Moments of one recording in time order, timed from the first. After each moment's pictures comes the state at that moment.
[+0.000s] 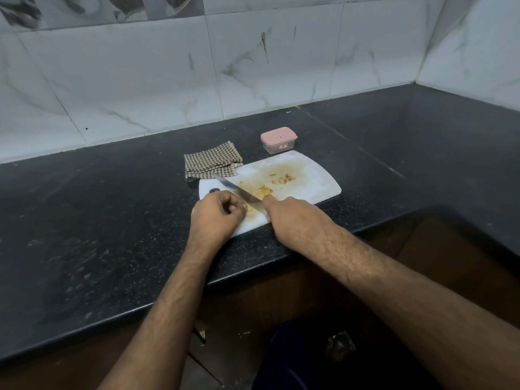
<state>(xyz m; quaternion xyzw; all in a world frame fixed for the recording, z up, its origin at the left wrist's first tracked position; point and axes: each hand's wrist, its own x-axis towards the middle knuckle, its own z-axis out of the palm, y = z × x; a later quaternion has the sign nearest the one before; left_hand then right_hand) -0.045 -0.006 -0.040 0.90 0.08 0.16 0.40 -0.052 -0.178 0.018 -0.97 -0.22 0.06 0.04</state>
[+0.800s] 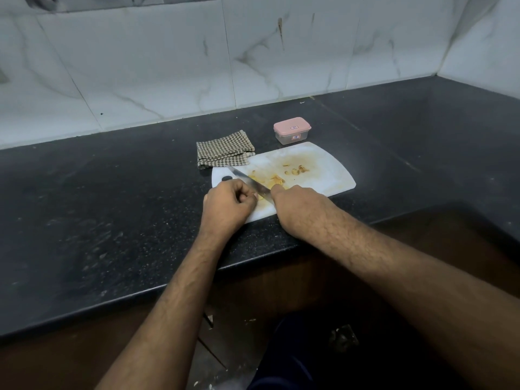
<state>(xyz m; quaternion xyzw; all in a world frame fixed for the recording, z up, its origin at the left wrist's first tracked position) -0.048 -0.006 -0.040 0.90 0.09 0.16 0.39 -0.051 -0.163 0.024 -0.97 -0.21 0.08 0.02</state>
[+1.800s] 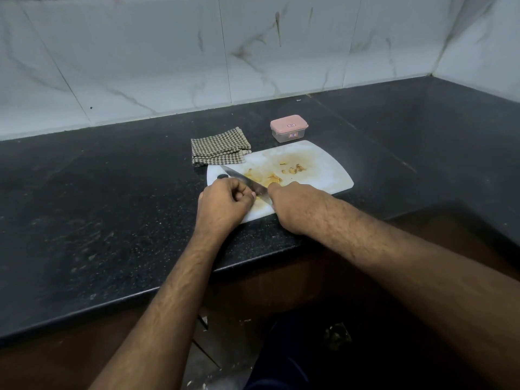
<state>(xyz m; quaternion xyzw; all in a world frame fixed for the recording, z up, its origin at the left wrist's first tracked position) -0.044 -0.005 -0.042 0.90 0.08 0.16 0.40 -0.043 -0.163 0.026 -0.97 -0.21 0.11 -0.01</state>
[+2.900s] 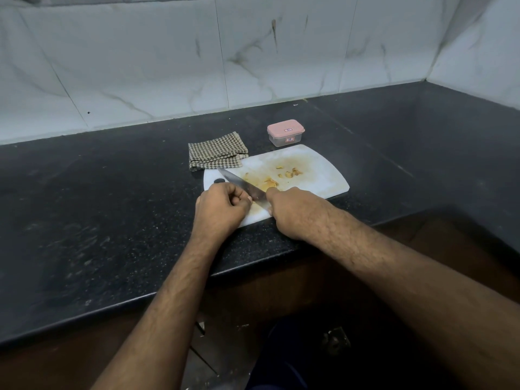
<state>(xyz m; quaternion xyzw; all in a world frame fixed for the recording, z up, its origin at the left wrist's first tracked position) -0.043 -0.006 -0.042 0.90 0.09 0.15 0.41 -0.041 -0.167 0.018 -0.97 -0.20 0.10 0.03</state>
